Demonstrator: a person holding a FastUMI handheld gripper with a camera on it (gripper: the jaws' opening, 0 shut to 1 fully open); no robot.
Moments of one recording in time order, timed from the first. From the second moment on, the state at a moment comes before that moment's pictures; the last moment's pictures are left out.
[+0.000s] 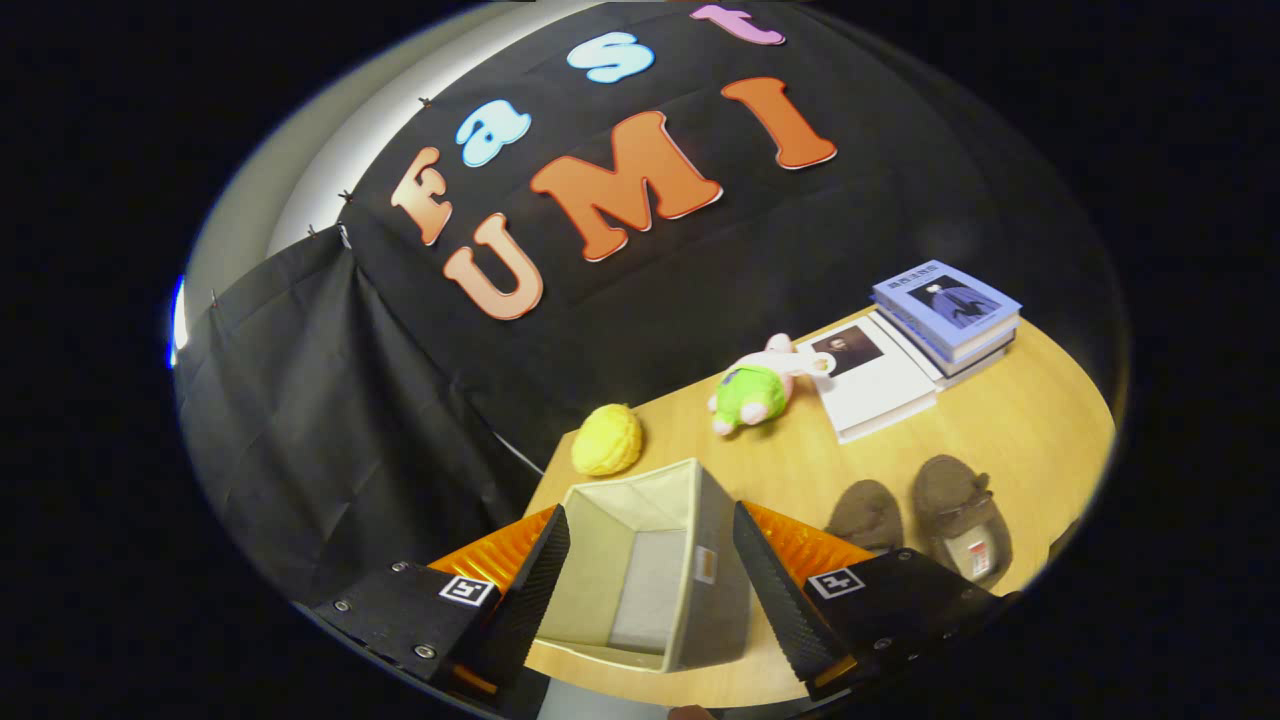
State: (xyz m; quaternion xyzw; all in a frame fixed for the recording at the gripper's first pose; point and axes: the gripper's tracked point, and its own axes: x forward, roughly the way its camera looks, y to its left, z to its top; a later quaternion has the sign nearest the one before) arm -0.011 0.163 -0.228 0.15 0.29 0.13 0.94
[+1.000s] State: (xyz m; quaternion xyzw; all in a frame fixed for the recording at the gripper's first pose) arm -0.040 0.045 -0.396 0.08 0.41 -0.05 0.91
